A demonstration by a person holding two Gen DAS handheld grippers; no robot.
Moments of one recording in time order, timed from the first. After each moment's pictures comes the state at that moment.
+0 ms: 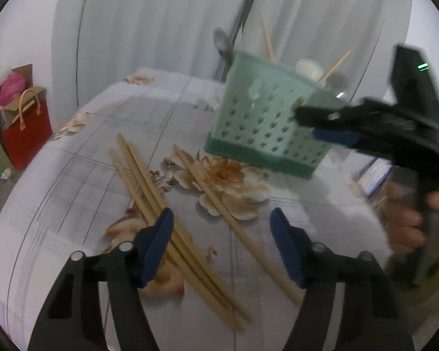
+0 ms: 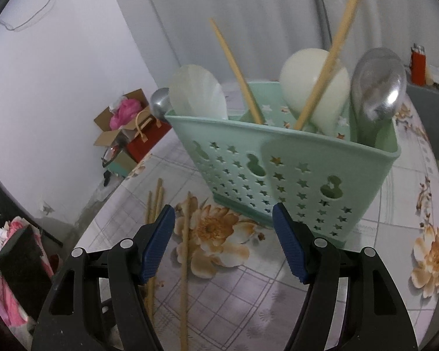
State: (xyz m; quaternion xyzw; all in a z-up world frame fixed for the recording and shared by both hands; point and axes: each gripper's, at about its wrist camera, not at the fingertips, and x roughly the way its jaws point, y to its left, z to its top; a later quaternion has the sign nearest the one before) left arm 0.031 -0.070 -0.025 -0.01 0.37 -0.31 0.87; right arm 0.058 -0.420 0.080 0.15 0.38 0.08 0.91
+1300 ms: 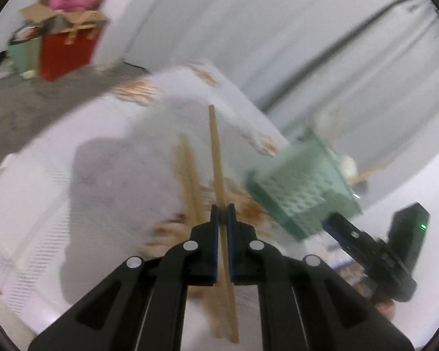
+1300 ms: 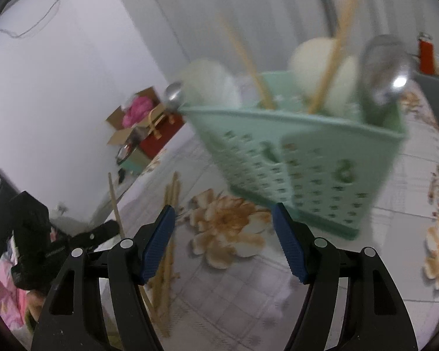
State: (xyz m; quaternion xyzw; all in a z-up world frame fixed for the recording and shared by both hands) left arm 0.067 0.030 -0.019 -0.27 0.42 -0.22 0.84; right arm 0.052 -0.415 0.085 0.17 0.39 0.13 0.90
